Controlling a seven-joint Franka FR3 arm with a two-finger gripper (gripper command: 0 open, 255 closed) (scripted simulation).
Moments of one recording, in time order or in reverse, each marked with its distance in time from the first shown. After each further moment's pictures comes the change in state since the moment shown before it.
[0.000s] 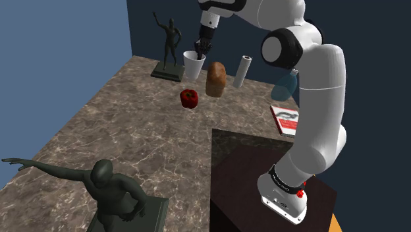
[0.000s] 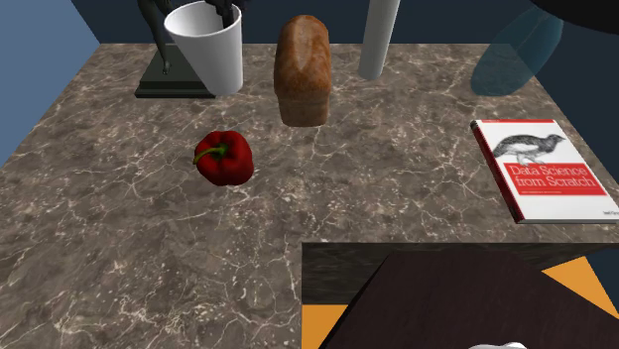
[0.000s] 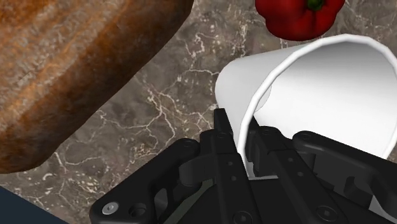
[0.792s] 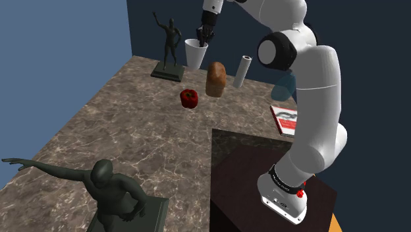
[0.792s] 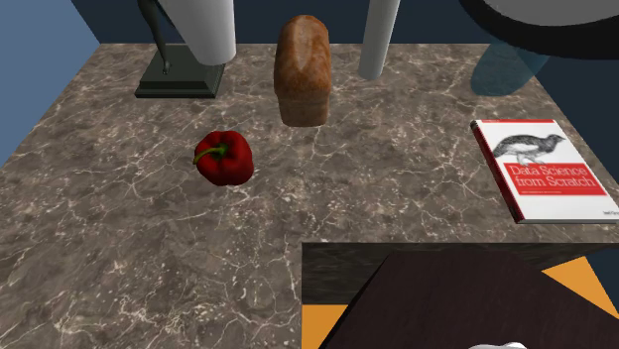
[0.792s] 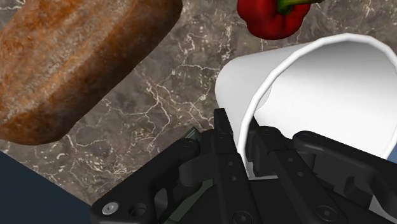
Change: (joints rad) arm -0.031 0.057 0.006 0.256 0.009 -0.194 0.038
